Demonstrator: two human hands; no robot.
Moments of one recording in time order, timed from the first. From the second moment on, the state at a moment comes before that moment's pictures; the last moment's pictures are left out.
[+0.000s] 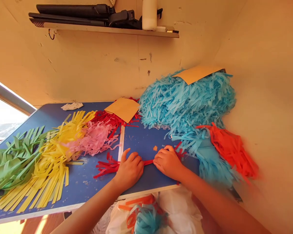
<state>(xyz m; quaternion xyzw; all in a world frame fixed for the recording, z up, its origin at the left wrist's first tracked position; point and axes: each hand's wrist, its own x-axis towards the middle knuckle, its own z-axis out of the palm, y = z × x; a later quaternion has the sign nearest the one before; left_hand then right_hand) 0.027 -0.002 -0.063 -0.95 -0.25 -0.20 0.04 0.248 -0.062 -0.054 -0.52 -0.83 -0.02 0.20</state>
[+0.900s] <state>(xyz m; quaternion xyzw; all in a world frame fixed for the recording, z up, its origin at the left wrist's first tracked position) -0.012 -0.001 -0.068 -0.88 -0.39 -0.20 -0.15 0.257 -0.071 -0.067 -0.63 -0.73 0.14 0.21</state>
